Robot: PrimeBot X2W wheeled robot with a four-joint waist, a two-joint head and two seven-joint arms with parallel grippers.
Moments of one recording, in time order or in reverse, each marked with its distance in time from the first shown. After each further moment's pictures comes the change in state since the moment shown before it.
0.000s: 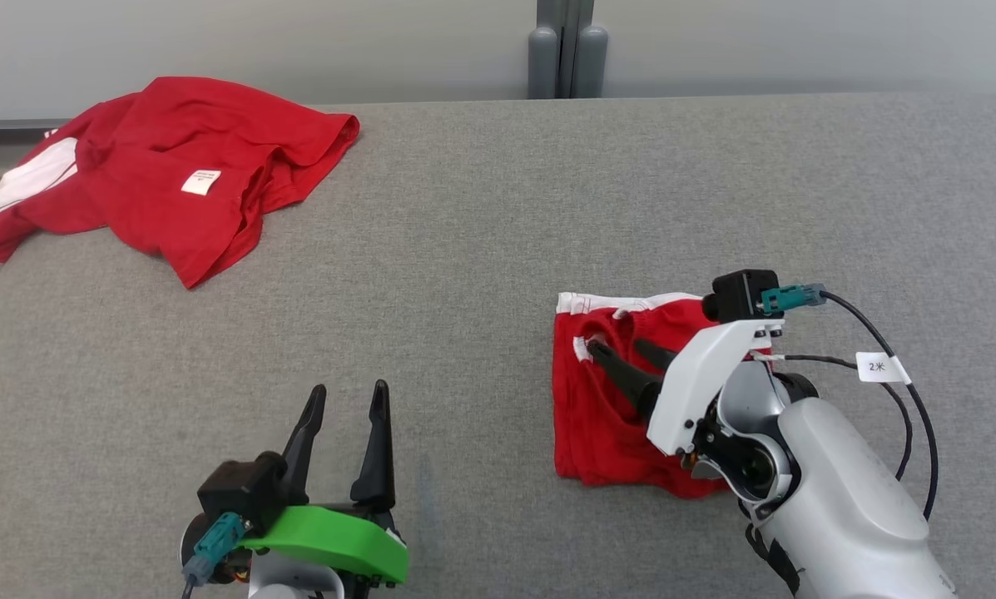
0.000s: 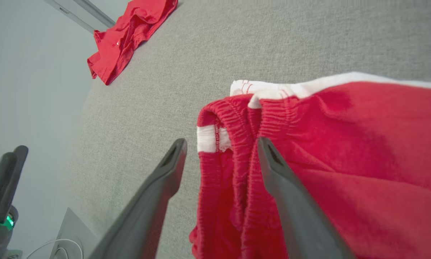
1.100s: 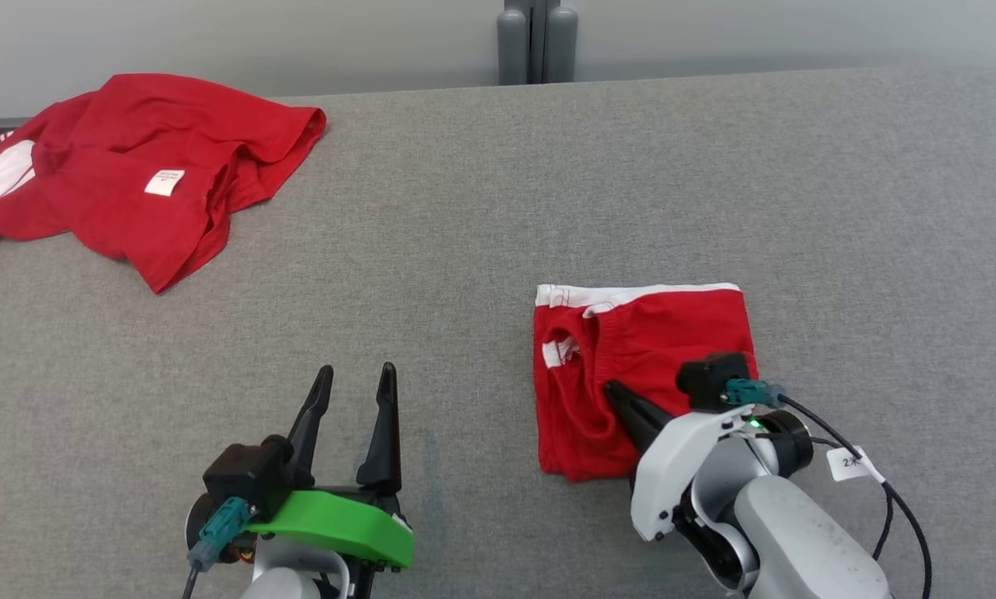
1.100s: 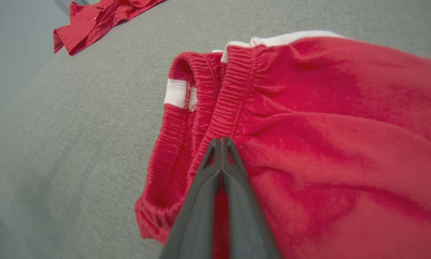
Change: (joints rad) left arm -0.031 -0.015 0.004 0.008 0.024 -0.021 -0.002; right arm 0.104 -0.013 0.127 0.037 -0.258 0.000 -0.351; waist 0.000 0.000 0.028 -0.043
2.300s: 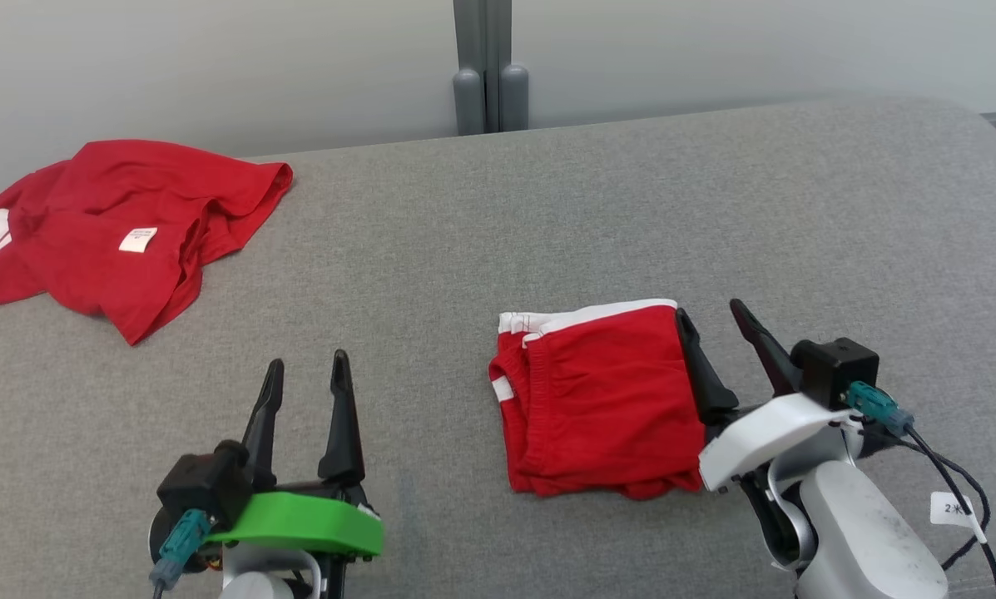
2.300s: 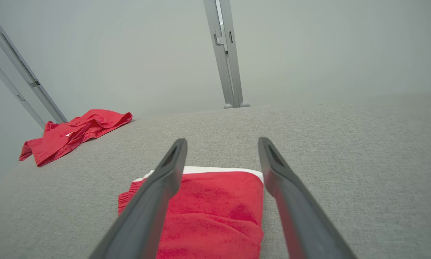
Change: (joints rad) left arm 0.042 -0.089 0.179 -0.025 0.111 -0.048 -0.002; right arm 0.002 -0.010 -0.176 0.003 -0.060 0.000 -0.325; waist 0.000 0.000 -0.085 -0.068
